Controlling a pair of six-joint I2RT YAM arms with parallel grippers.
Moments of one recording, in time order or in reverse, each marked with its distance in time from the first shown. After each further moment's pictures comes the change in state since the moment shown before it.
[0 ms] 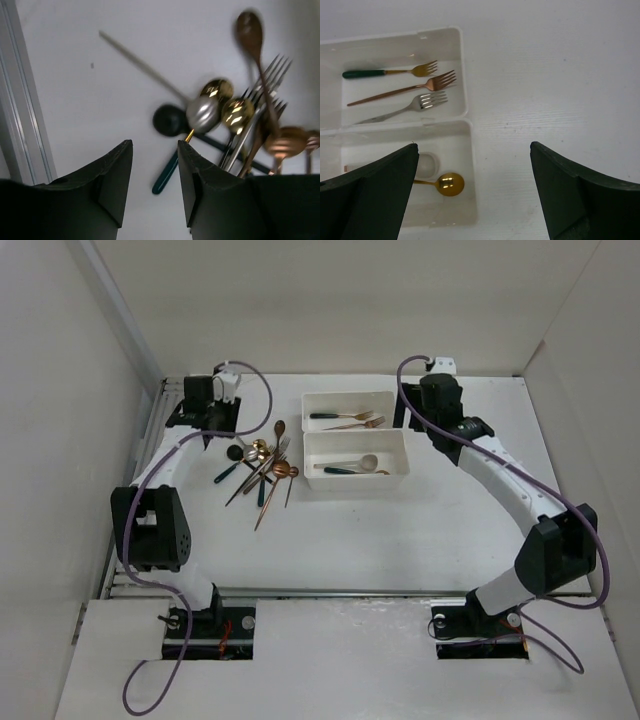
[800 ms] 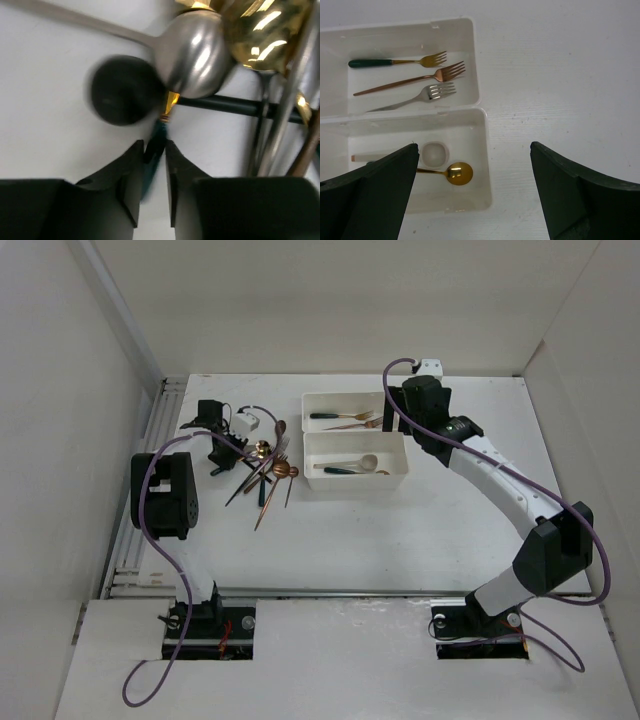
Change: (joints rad) left arm 0.084 0.250 -0.092 -0.092 0.095 0.366; right arm 0.113 0.016 0.052 -0.083 0.092 0.032
